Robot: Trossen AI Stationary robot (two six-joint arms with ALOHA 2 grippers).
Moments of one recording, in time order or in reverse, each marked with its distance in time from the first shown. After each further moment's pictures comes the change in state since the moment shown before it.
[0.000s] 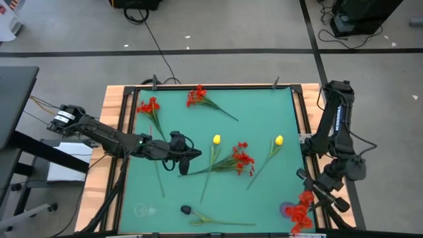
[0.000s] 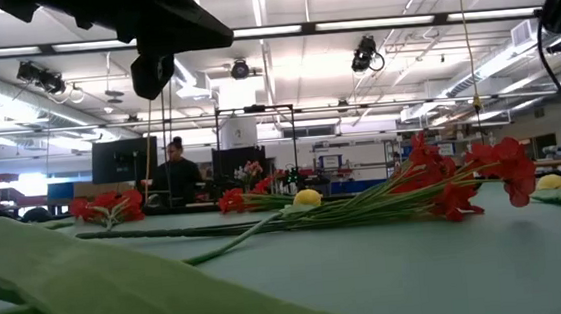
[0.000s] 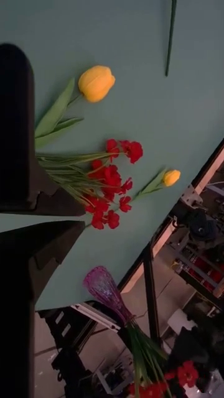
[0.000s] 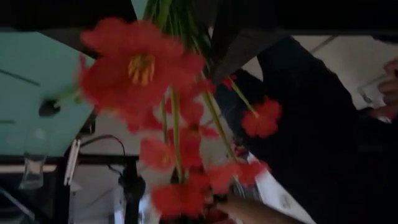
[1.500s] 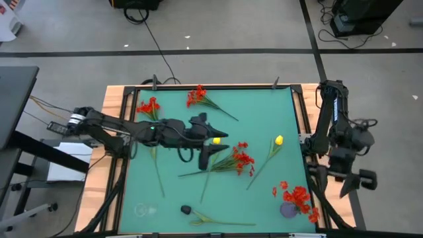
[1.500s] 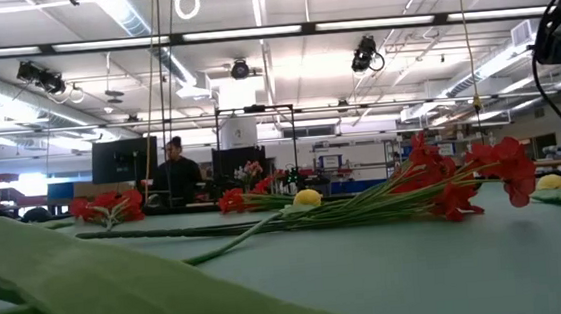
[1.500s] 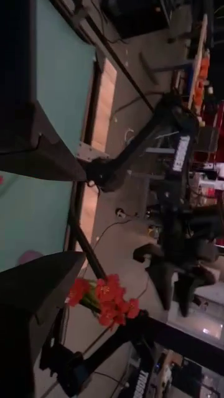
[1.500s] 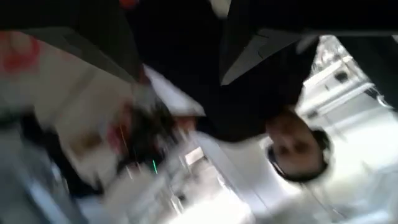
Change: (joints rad) left arm 0.102 0.230 0.647 -0.155 0.166 0.528; right arm -0.003 -0.215 0.001 0.319 -0.157 0.155
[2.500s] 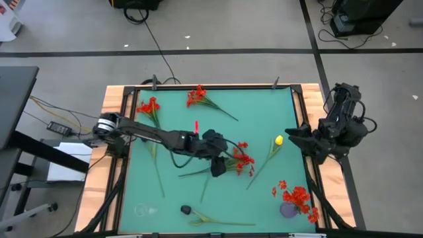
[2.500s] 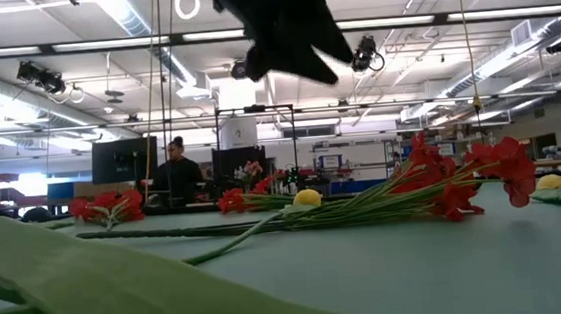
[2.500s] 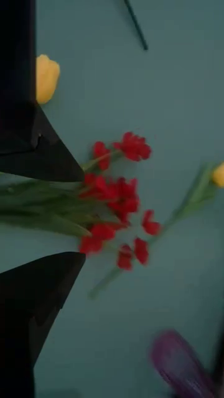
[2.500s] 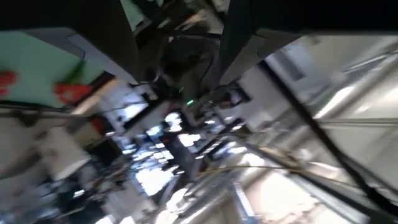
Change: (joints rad) left arm 0.027 0.330 0.091 -0.434 0.005 -0.174; right arm -0.299 0.048 0.000 0.263 0.809 -0.396
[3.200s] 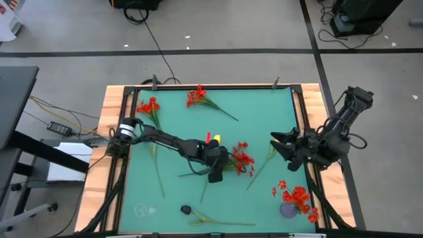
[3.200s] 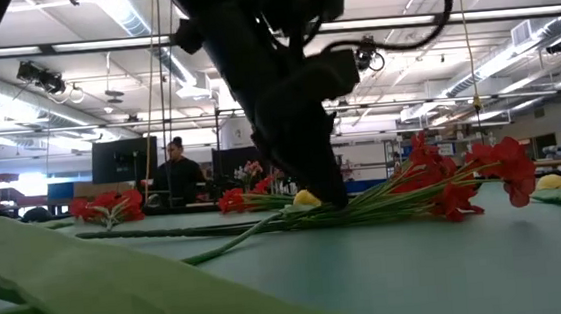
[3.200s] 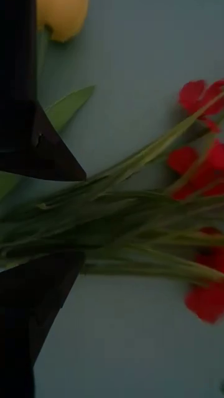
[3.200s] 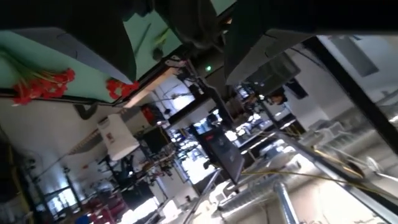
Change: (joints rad) left arm 0.011 0.235 0.000 -0.039 0.086 0.143; right arm -0.190 0.242 0.012 -0.002 -0.003 0.129
